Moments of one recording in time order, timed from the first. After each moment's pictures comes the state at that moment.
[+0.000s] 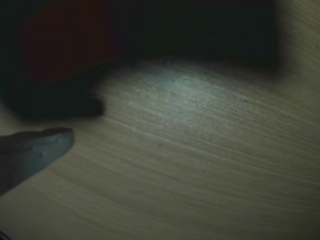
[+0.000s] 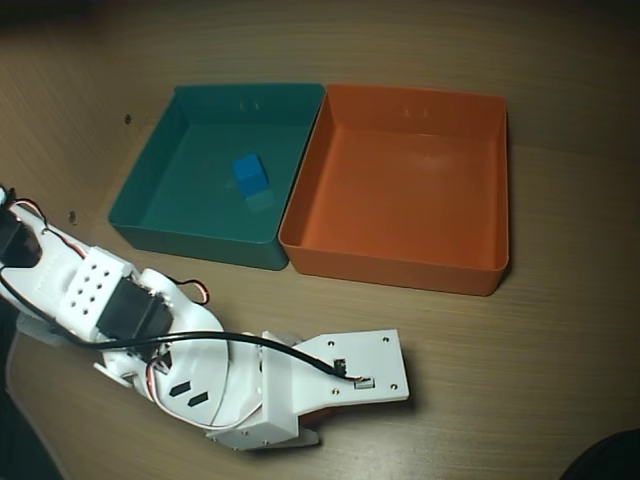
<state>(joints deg) 10.9 56.7 62.0 50.4 -121.0</state>
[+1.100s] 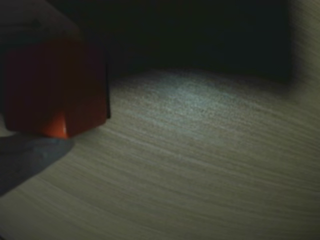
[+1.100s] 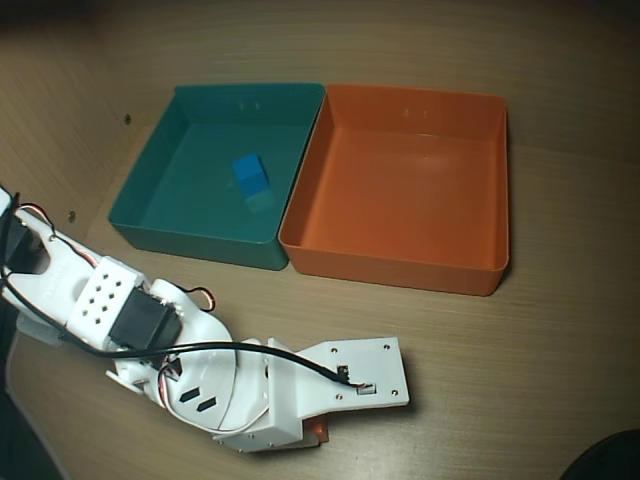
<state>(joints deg) 10.9 55.2 62.0 50.1 -121.0</state>
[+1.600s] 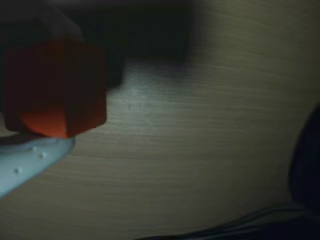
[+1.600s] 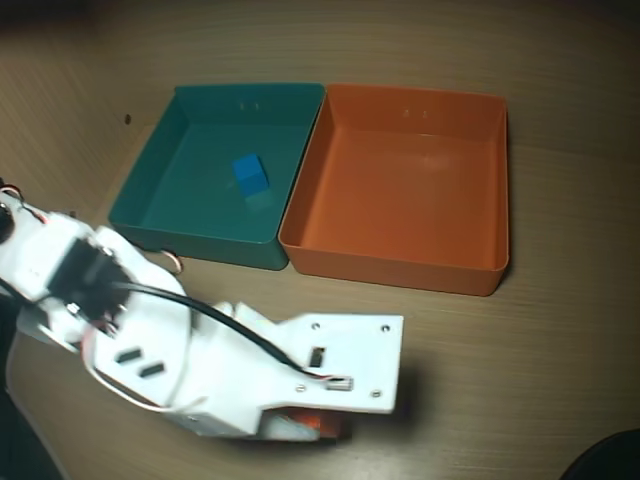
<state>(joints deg) 10.1 70.3 61.5 49.7 -101.8</state>
